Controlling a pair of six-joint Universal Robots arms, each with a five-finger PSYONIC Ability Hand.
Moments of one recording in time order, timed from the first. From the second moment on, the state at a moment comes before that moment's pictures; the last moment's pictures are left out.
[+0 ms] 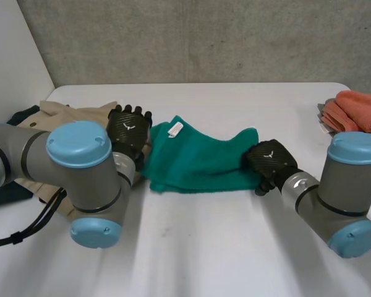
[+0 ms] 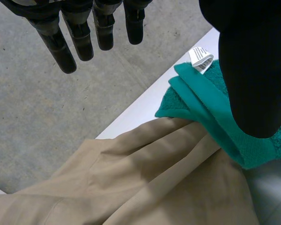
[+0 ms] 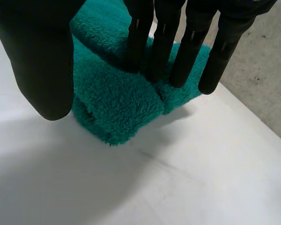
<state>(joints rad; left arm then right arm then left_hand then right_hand) 4.11 -2.16 -1.38 3.45 -1.84 3.56 1.91 -0.99 1.58 -0.26 1.31 2.64 0.19 0.21 0.21 0.20 0.05 0.66 0.64 0.64 0.64 0.45</state>
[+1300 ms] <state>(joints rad) 4.09 -2.02 -1.34 3.44 -1.70 3.42 1.96 -1.21 1.55 -0.22 1.11 2.75 0.19 0.21 0.21 0.20 0.05 0.22 0.21 0.21 0.21 0.04</state>
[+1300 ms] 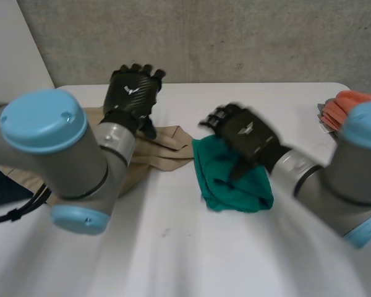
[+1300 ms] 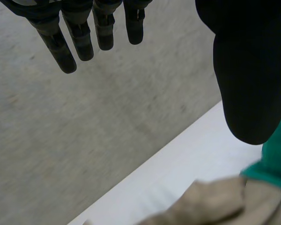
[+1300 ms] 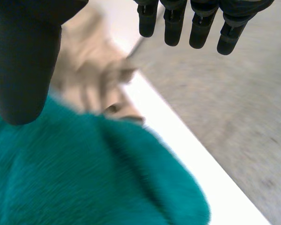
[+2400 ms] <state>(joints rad) 3.96 -2.59 -0.74 2.95 -1.67 3.44 1.84 -0.85 1.20 0.17 1.14 2.83 0.19 0.21 0.21 0.20 0.04 0.22 0.21 0.21 0.21 0.04</state>
